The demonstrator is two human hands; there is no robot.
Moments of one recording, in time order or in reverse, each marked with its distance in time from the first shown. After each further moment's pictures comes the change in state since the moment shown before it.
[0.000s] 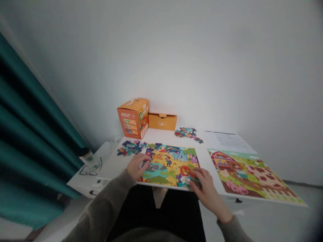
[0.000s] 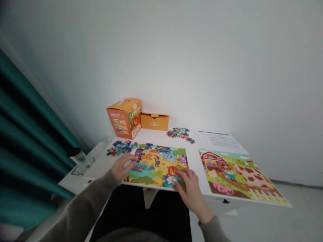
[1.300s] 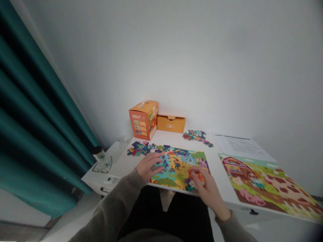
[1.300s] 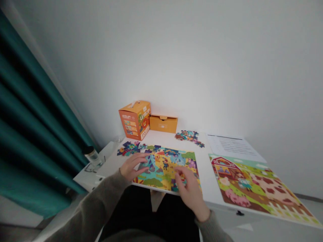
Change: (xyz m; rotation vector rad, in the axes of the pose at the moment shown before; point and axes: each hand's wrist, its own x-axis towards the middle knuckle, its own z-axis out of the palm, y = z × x) left_hand 0.005 0.012 -0.009 0.038 0.076 0.309; right_hand 0.037 -0.043 0.008 0.338 0.109 0.046
